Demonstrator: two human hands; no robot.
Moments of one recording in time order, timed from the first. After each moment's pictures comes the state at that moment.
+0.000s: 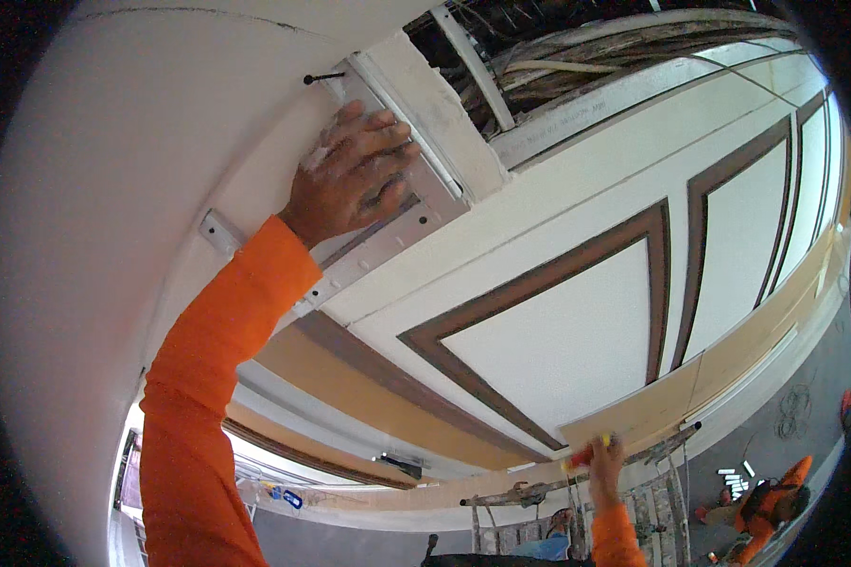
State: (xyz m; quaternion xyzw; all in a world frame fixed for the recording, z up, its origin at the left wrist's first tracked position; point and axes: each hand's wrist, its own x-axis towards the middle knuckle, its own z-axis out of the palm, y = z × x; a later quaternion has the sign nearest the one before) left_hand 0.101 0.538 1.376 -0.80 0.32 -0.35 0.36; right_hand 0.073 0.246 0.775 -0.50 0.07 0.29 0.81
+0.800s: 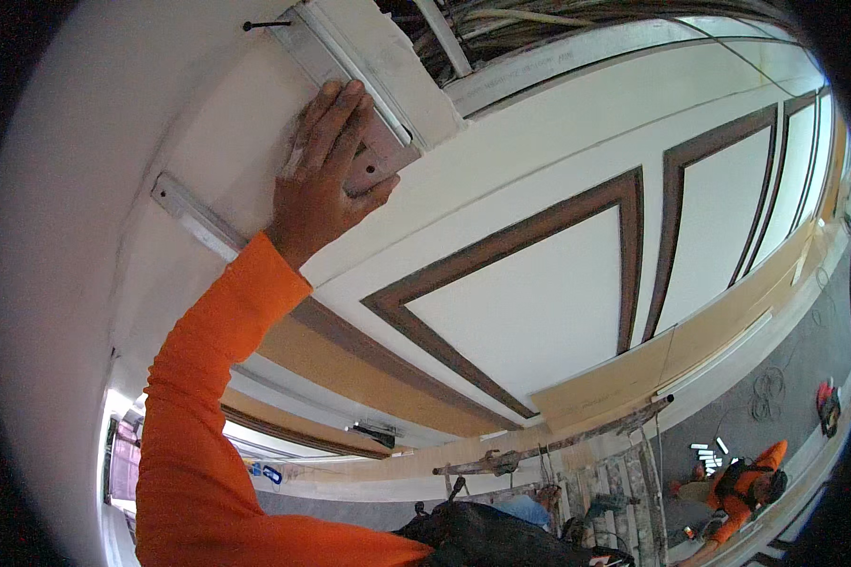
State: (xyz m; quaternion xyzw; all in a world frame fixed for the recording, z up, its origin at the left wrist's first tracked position) left_hand 0.085 0.529 1.305 -0.85 0.16 -0.38 0.35; right_hand -0.126 0.010 0.516 -0.71 0.40 0.33 0.47
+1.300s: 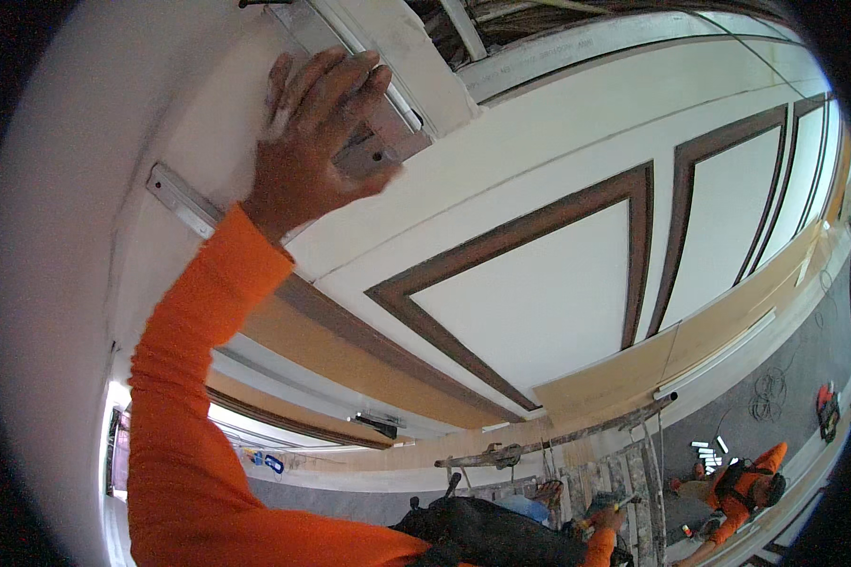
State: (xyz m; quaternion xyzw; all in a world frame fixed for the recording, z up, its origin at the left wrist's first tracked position) left_hand 0.083 0.516 1.340 -0.81 0.17 -0.33 0.45; right_hand -0.065 0.034 0.468 -0.71 0.36 0.19 0.57
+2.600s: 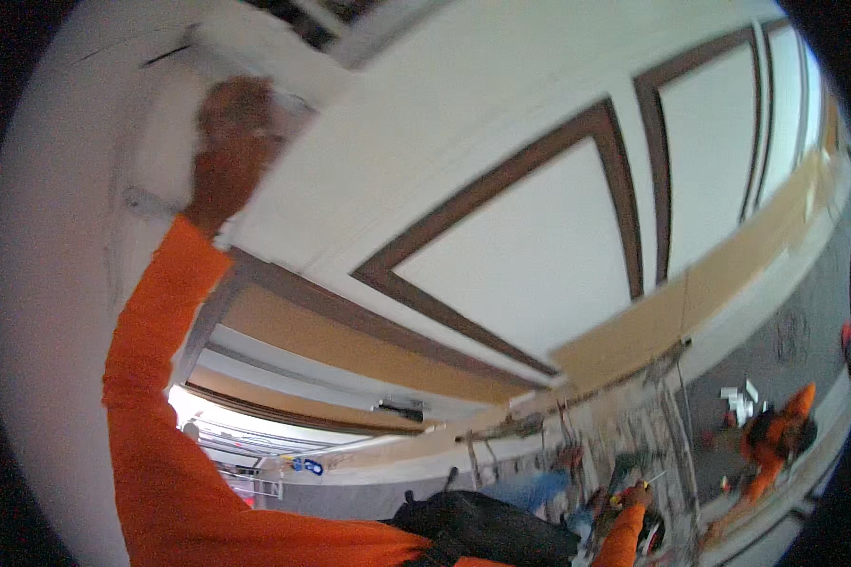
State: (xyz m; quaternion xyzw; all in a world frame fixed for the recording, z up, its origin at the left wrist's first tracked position) left_hand 0.107 0.508 1.325 -0.74 0.08 -0.24 0.62; right_hand -0.097 -0.057 0.472 -0.62 0.47 0.22 0.59
